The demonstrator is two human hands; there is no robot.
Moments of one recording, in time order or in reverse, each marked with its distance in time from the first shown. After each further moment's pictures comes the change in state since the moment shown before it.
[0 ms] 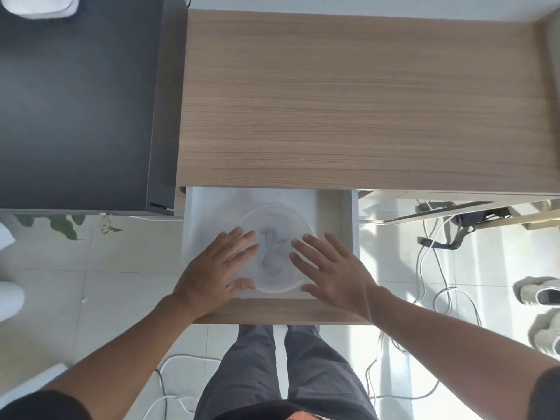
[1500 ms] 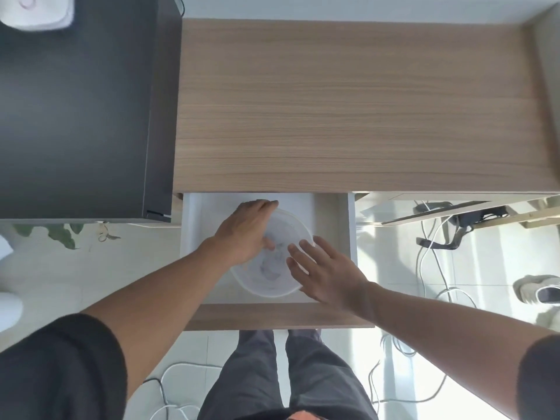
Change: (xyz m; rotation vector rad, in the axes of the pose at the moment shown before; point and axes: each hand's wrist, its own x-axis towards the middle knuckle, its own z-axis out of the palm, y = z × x) left_hand 0.119 0.009 -0.018 -0.138 -0.315 -0.317; right_hand 0.018 -0.005 -0.022 -0.216 0.069 -0.126
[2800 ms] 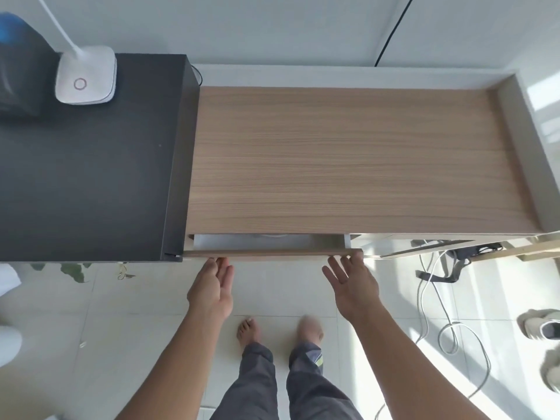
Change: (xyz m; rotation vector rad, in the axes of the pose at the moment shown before) left_hand -0.051 -0.006 -0.012 -2.137 0.753 -1.026; right_hand 0.031 0.041 -0.032 2.178 0.840 1.987
